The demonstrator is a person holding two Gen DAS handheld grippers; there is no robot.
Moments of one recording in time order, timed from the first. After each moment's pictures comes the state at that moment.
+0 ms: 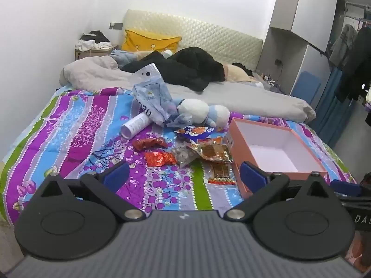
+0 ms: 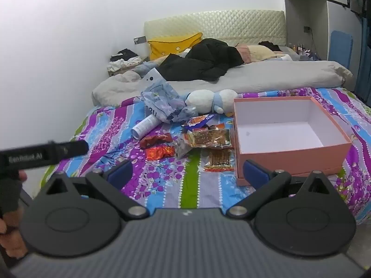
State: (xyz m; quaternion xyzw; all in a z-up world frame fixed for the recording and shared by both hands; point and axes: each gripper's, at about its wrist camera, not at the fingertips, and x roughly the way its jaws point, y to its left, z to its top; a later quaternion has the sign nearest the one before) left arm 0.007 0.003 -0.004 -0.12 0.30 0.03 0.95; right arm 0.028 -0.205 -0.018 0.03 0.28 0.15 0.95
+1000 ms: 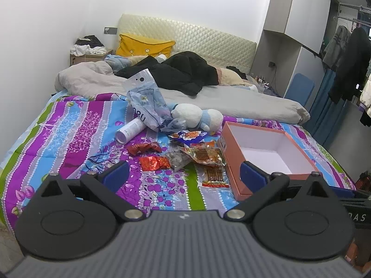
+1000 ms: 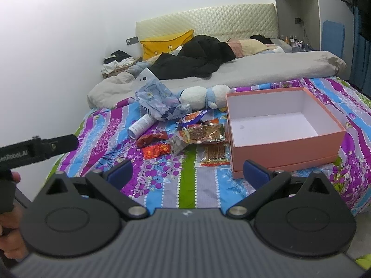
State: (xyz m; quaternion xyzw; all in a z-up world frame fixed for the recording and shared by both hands) left arm -0.017 -0.003 0.018 -0.11 0.26 0.01 0.96; right arm 0.022 -0.214 -0.015 0.06 0.29 0.14 0.94
